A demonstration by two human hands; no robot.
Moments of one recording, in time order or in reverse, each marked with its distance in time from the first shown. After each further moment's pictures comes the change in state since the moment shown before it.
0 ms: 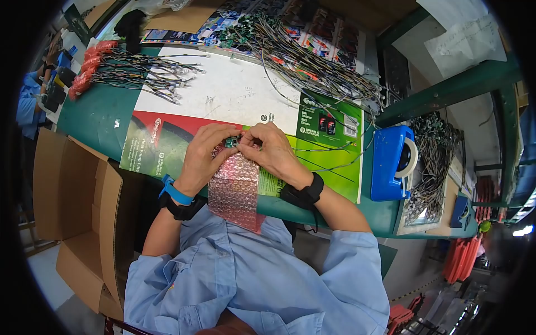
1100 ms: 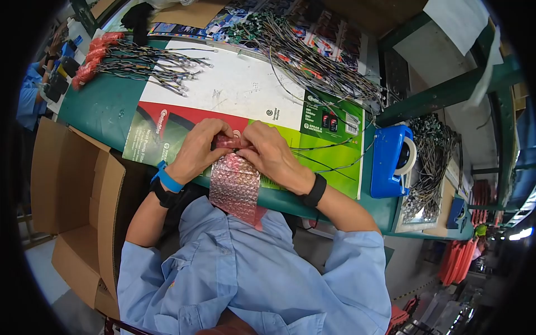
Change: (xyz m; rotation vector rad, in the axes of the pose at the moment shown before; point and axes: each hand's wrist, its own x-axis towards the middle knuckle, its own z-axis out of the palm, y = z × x) left_hand 0.000 -0.007 -0.027 0.011 -0.175 -0.012; right_hand -0.010 -0.021 0.007 -0.168 0.001 -0.335
